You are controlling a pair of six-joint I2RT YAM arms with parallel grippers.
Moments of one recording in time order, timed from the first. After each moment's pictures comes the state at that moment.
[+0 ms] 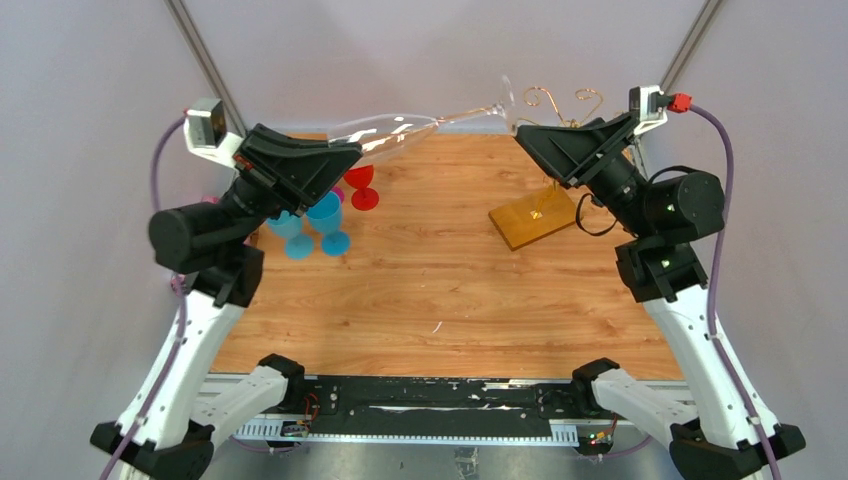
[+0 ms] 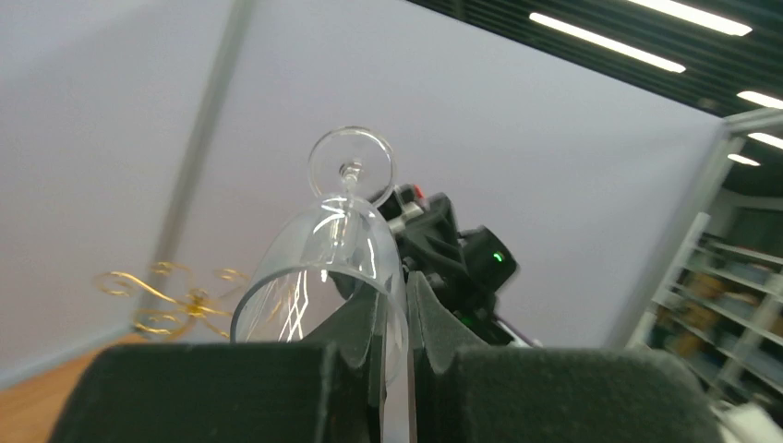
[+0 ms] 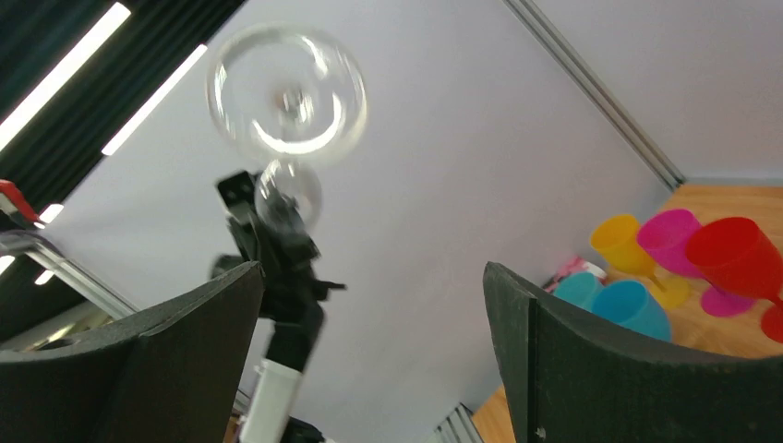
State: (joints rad) left arm -0.37 0.91 1.20 0.55 0.60 -1.04; right arm 0.39 0.93 1.26 0.23 -0.48 1.16
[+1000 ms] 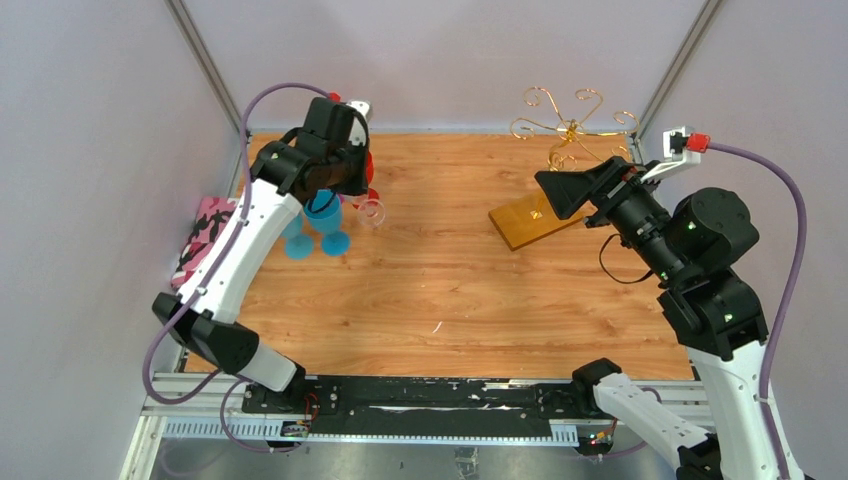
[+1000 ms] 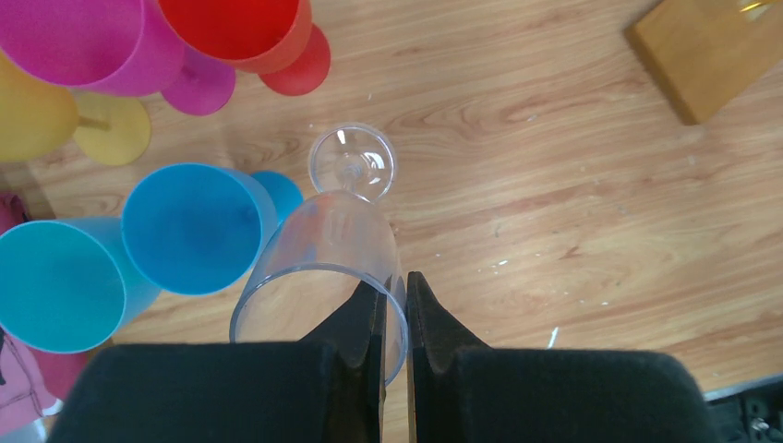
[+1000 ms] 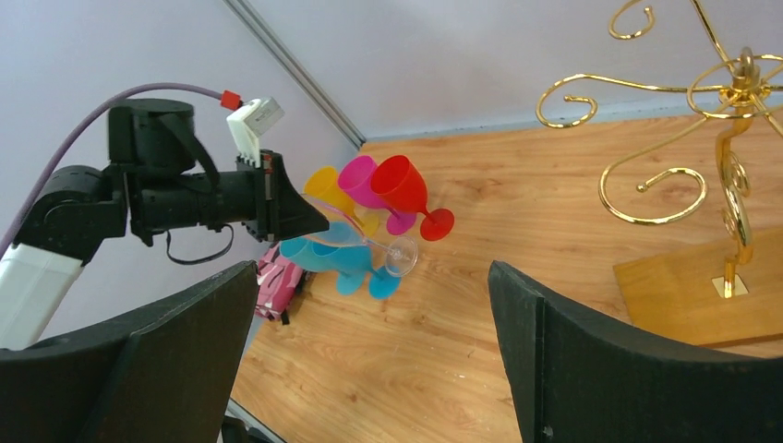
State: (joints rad) left arm -0.47 1.51 1.77 -1.04 -0.10 -0.21; right arm 0.40 0.80 1.41 -0.55 -0.11 0.55
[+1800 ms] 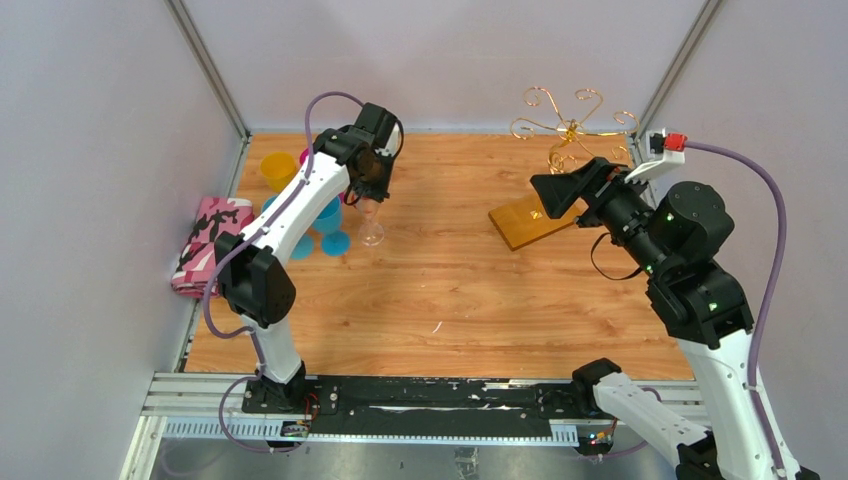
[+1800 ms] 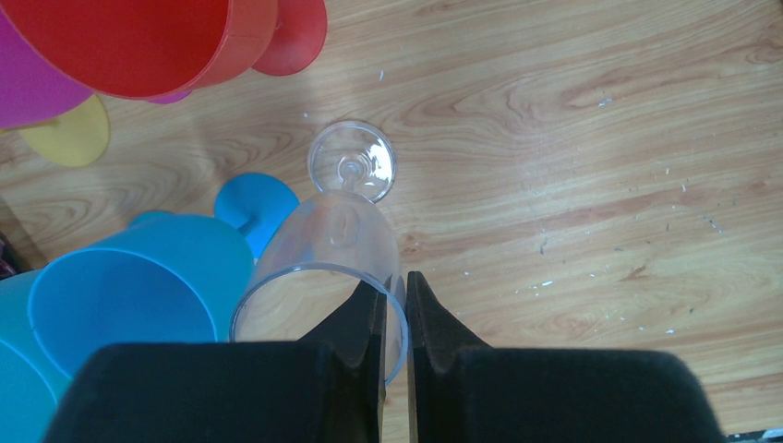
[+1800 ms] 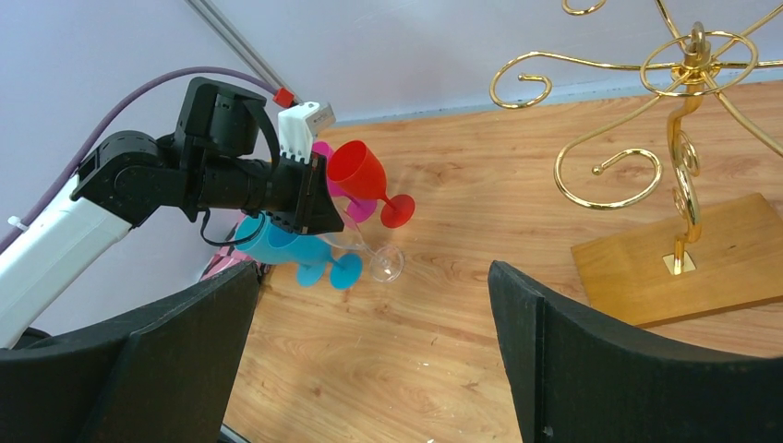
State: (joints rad) left arm -0.47 1.81 1.82 -1.03 -0.14 -0.18; right arm 0.40 0.82 1.36 -0.57 -0.05 0.50
